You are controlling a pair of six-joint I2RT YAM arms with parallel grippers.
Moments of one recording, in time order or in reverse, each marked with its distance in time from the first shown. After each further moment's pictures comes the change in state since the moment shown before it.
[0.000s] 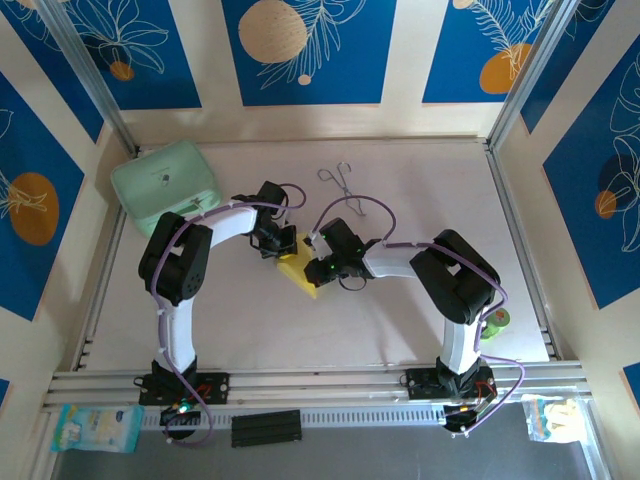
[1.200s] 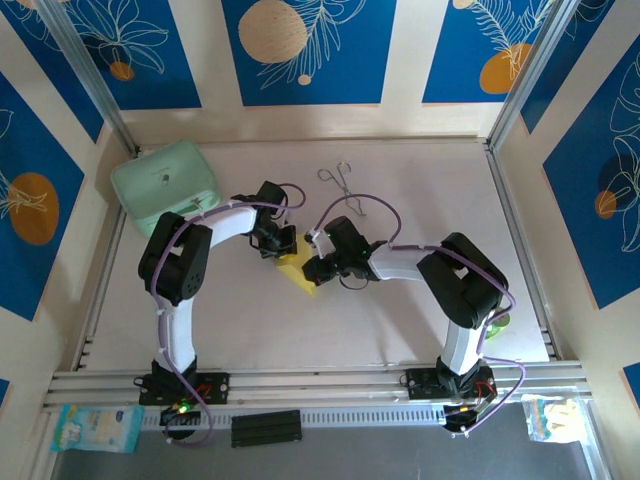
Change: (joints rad) left arm 0.003 -0.002 -0.002 0.000 0.000 0.001; right arm -0.013 -0.047 -0.043 0.085 -0.079 -0.003
